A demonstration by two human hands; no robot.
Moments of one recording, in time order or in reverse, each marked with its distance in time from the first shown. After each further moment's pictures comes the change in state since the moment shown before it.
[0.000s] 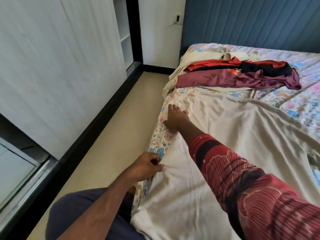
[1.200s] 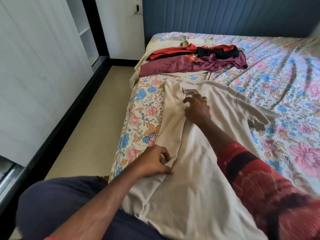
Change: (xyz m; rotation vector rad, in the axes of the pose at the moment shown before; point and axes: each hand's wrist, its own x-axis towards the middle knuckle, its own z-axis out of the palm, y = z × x) left_hand -0.026 0.088 0.110 0.300 -0.120 0.195; right_hand -0.154 0.172 -0.038 0.245 0.349 0.328
